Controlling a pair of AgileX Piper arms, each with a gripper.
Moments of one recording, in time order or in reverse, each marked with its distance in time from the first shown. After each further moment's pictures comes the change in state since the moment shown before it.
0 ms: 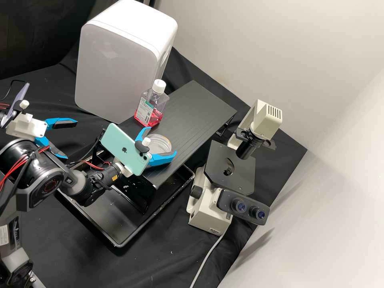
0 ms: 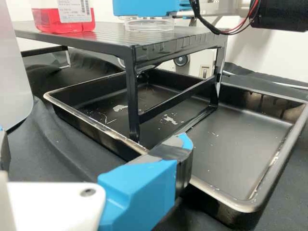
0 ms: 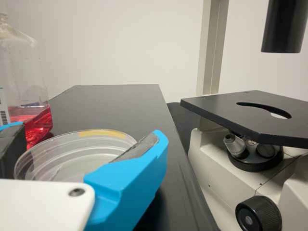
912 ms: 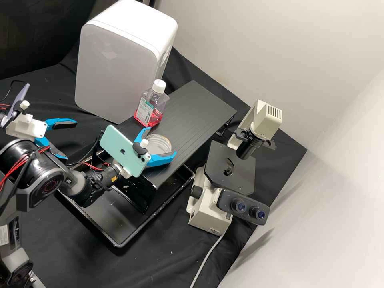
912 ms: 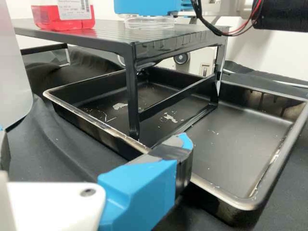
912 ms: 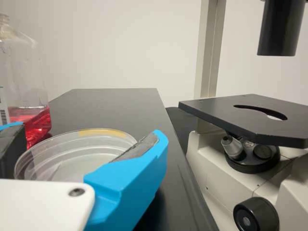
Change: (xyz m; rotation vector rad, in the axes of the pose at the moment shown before) left arm 0.000 -0.002 0.000 -0.002 0.001 -0.006; right arm -0.002 -0.003 0.003 -0.003 -0.017 -0.022
